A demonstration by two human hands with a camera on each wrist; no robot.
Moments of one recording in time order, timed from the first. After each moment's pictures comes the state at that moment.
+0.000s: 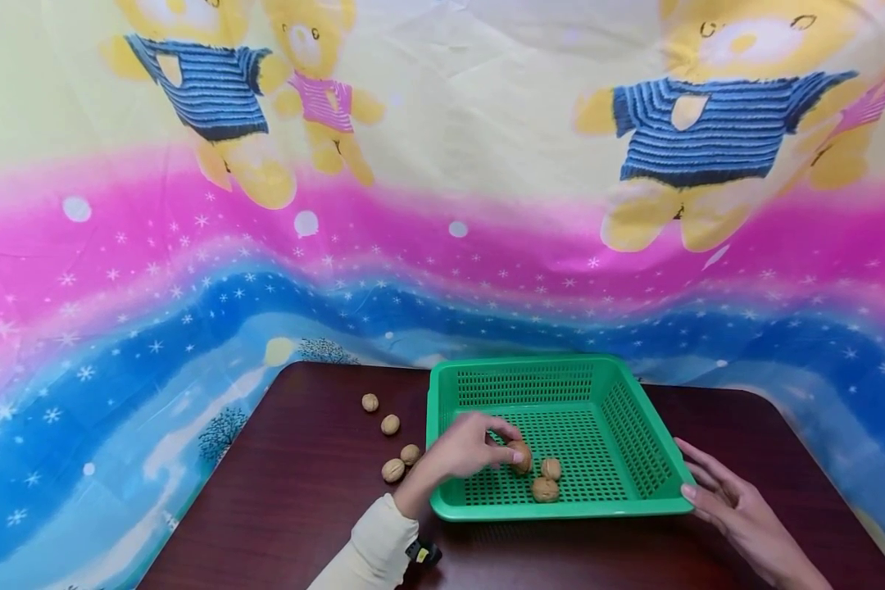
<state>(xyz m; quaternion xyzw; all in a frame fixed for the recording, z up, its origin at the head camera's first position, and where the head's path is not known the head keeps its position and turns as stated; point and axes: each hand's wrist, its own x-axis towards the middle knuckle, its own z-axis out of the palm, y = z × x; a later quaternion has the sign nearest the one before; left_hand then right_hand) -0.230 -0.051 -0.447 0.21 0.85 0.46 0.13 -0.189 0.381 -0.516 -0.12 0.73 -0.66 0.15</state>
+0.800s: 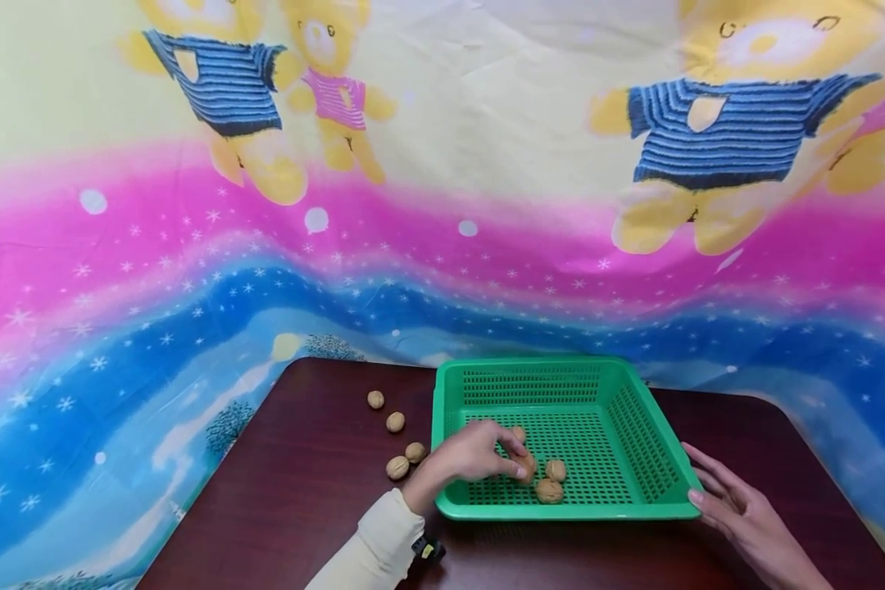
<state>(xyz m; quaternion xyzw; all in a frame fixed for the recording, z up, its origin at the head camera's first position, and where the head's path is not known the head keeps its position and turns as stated) -0.233 -0.050 -0.450 0.22 0.89 0.37 0.16 -0.187 0.379 -0.514 -0.13 0.71 -0.67 0.17</state>
